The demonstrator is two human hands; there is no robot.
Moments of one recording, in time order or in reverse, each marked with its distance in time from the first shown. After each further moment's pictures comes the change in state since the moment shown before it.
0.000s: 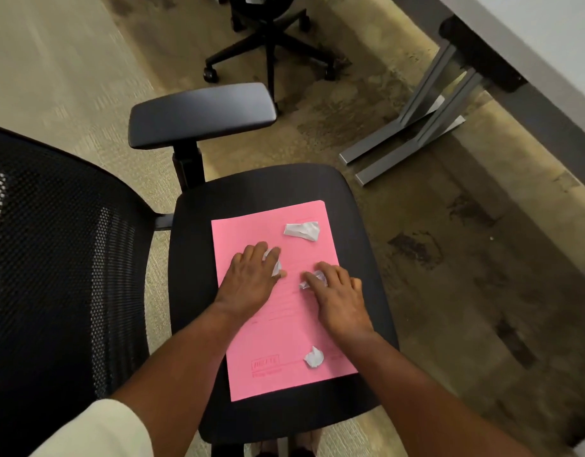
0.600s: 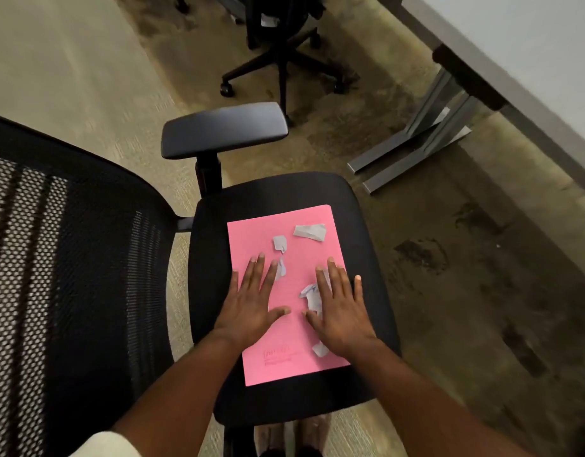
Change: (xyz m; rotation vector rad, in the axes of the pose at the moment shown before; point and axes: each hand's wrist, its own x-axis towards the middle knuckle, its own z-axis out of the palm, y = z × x) left_hand -0.067 0.006 -0.025 -0.032 -0.243 -0.078; right_hand -0.022 -0.015 -0.003 -0.053 -0.123 0.033
